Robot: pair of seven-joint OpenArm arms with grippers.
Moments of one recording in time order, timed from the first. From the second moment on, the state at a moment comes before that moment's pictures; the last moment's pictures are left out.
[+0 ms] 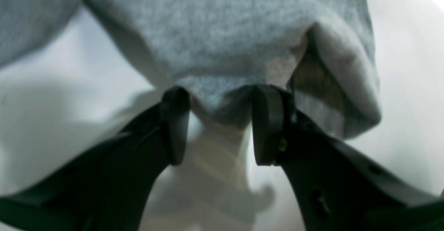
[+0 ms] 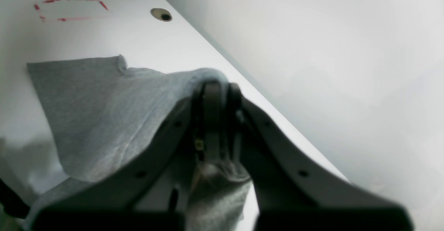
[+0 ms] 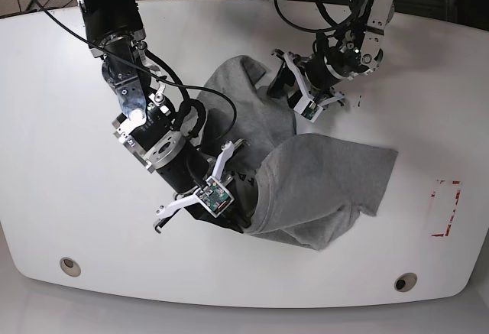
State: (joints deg) left arm 9.7 -10.3 12.8 89.0 -16.0 -26.0 30.6; right arm 13.4 15.0 -18.2 110.3 4.2 22.6 -29.9
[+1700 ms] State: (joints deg) left arm 12.0 -18.8 -14.7 100.9 -32.5 -26.4 43.1; right arm 25.5 11.8 -1.3 109.1 4.0 22.7 -37.2
